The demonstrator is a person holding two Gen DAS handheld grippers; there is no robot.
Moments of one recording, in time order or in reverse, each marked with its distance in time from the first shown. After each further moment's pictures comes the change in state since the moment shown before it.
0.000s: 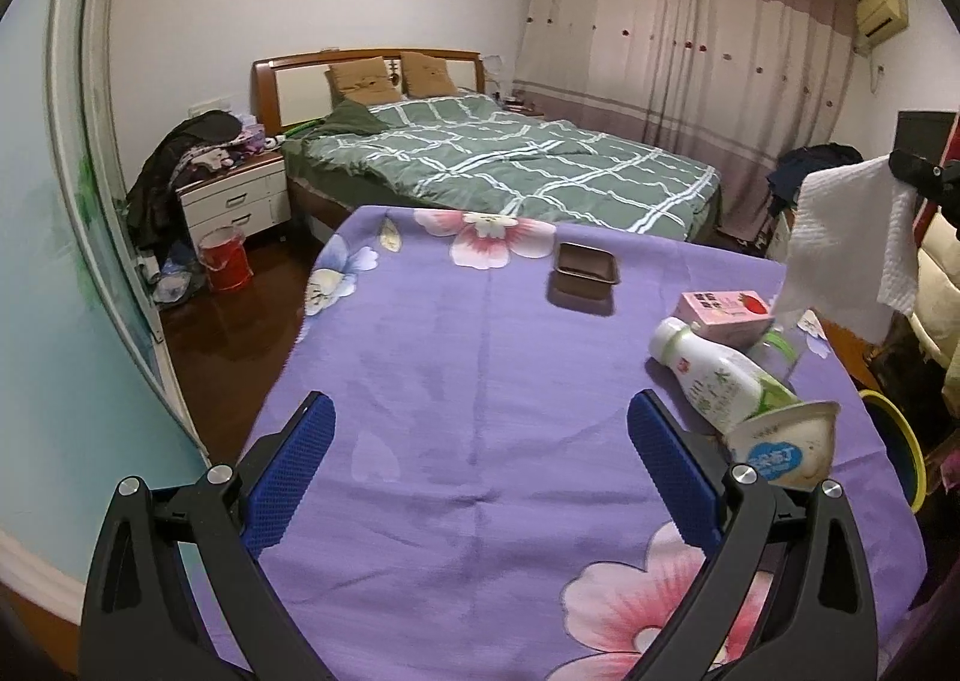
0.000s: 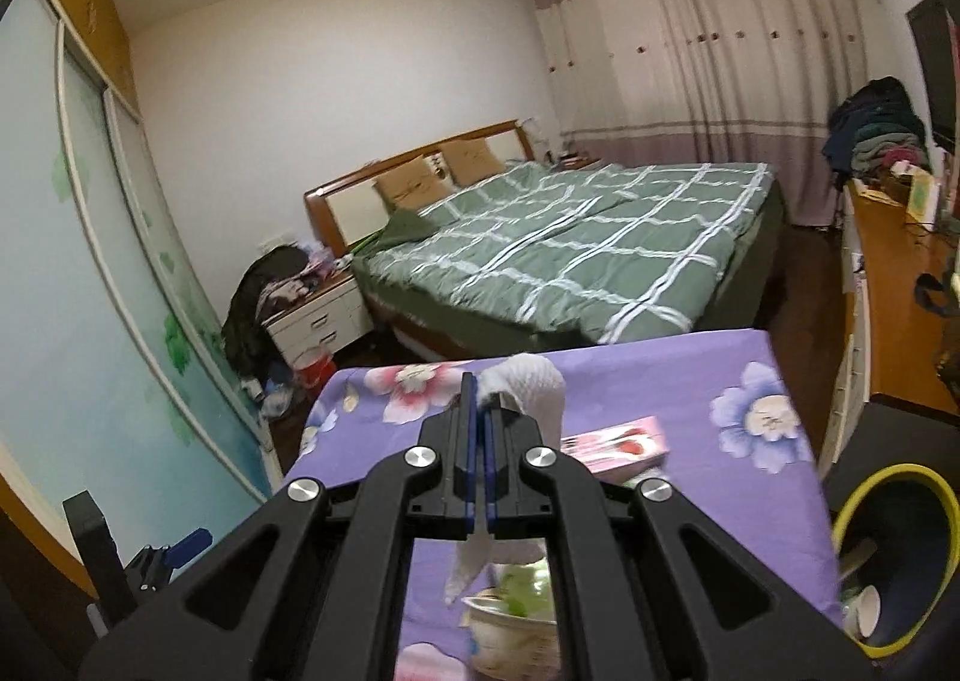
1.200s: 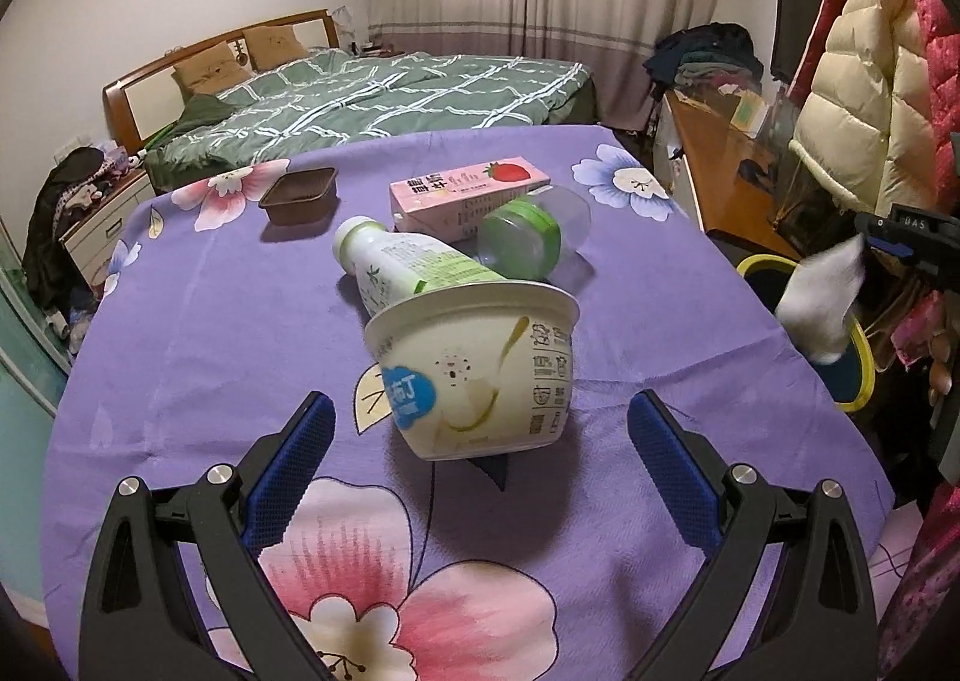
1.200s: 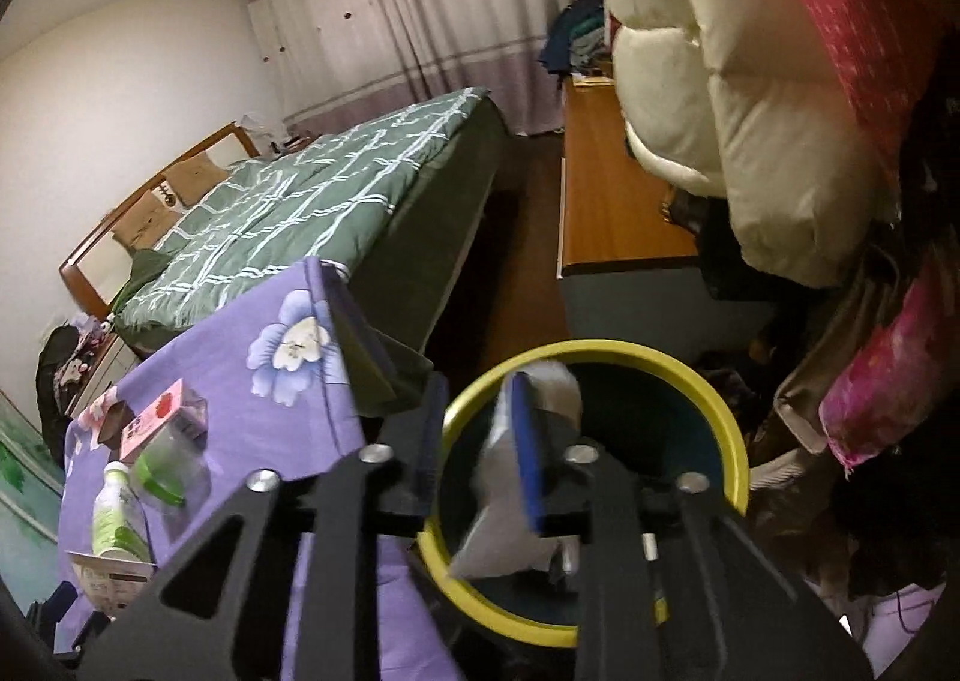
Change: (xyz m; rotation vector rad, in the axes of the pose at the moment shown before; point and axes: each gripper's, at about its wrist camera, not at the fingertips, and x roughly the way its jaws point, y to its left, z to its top) left arm 0.029 -0.196 -0.043 0.250 0.167 -0.195; right arm -0.063 -0.292 -0.090 0.329 0.084 -0.546
